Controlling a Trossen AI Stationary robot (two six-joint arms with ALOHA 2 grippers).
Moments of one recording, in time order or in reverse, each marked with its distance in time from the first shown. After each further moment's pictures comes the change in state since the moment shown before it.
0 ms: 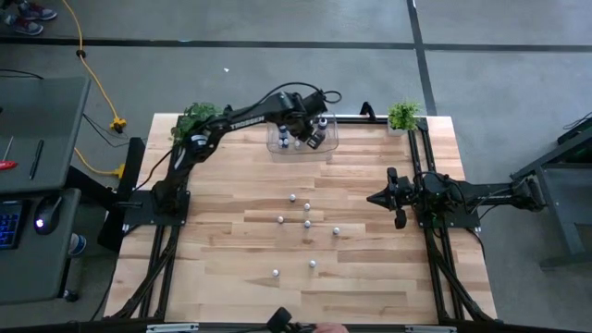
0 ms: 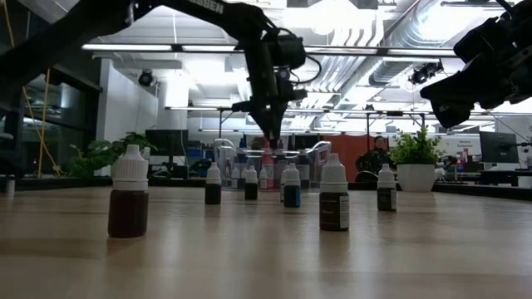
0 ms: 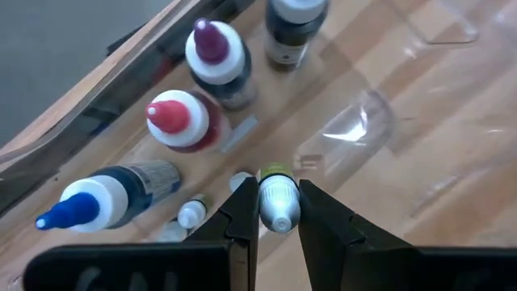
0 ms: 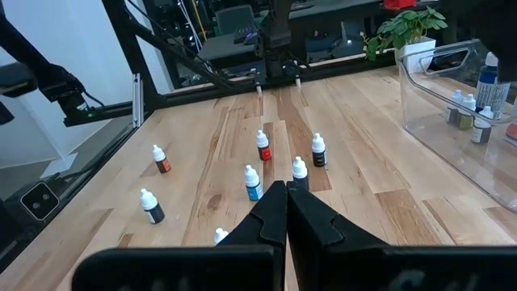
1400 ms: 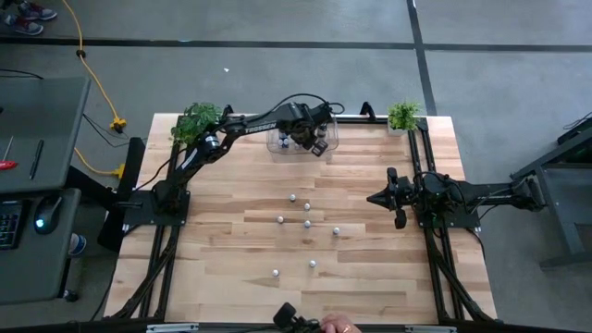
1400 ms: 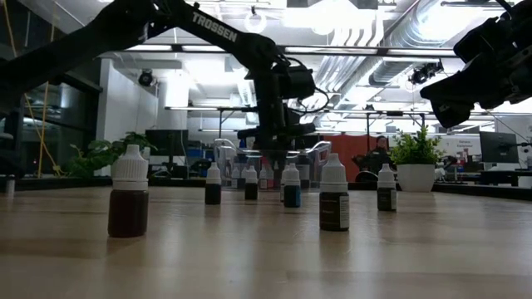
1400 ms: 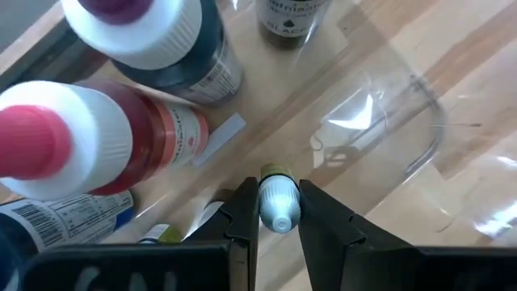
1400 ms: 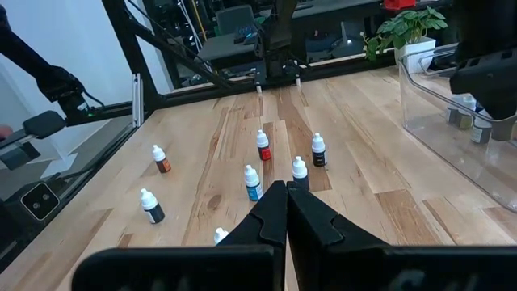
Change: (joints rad) left arm 0.004 0.137 -0.002 0.077 0.009 -0.022; right arm 0.000 0.000 0.000 0.000 0.000 0.000
